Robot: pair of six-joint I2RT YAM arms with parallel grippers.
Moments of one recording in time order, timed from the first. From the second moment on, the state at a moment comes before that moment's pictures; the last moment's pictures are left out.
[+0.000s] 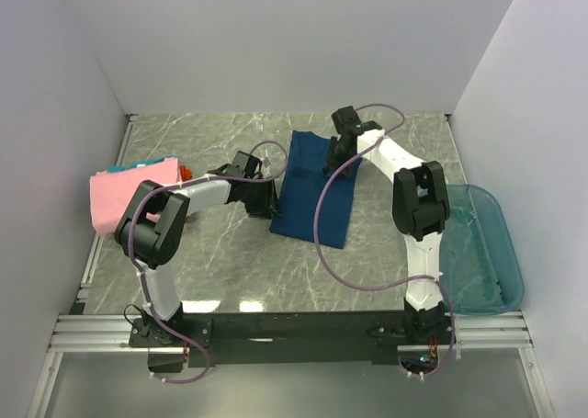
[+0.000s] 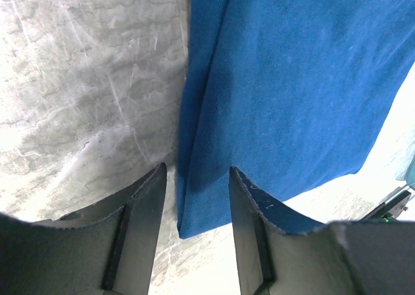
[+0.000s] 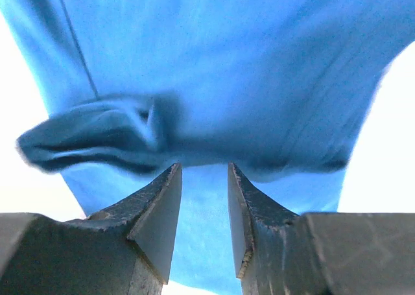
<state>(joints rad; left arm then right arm) -0.46 1.87 1.13 -0.27 0.35 -0.56 0.35 2.14 1.74 -0.77 -0.06 0.60</state>
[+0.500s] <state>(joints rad) -0.47 1.84 1.11 -0.30 0.35 -0.54 0.26 1.98 1.62 -0.74 -0.10 0.60</state>
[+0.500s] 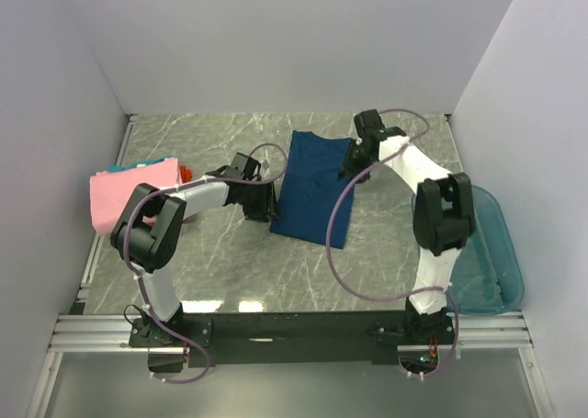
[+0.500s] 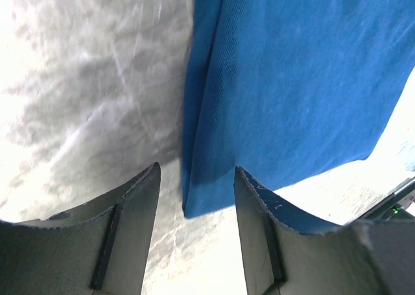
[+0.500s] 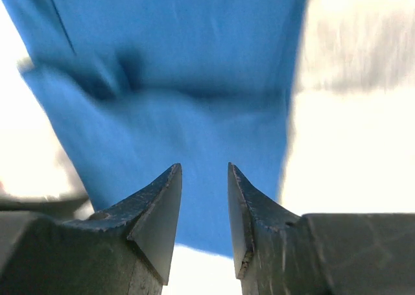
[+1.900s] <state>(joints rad) -0.47 1.74 1.00 -0.32 0.38 -0.54 0.43 1.64 0.90 -0.59 -0.18 0.70</state>
